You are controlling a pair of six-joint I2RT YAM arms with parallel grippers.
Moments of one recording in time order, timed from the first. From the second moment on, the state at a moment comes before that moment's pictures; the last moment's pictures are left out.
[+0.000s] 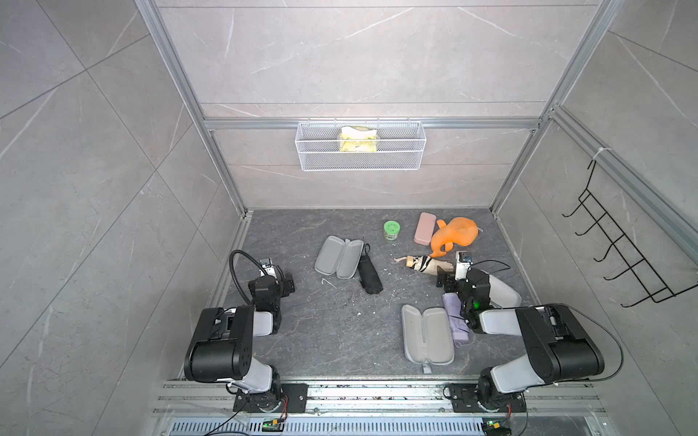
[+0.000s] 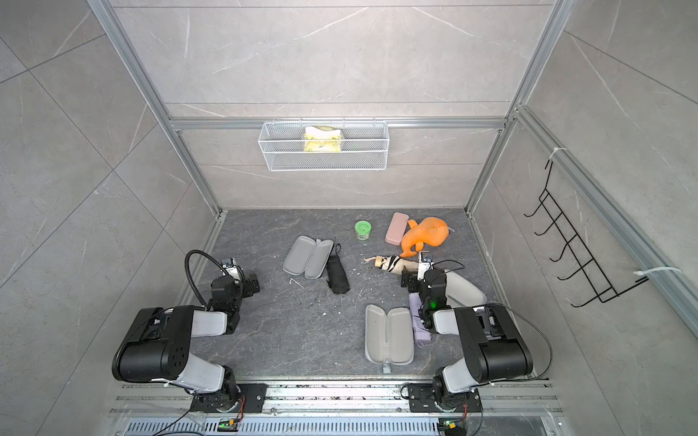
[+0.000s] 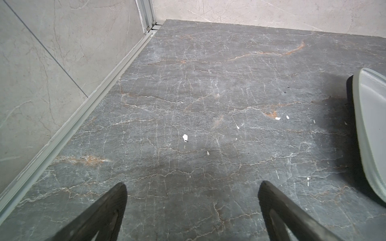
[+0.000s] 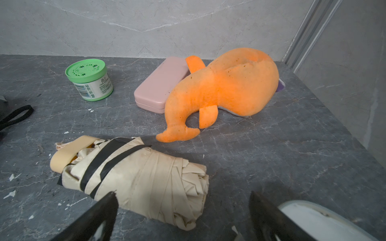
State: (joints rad) left arm 0.03 1.52 0.32 0.75 -0.17 -0.05; right arm 0.11 1.52 0.35 0.81 0.09 0.00
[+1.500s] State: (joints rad) left arm -0.13 1.99 1.55 -0.55 0.27 -0.35; right arm 0.75 2.19 1.75 -0.85 0.15 0.36
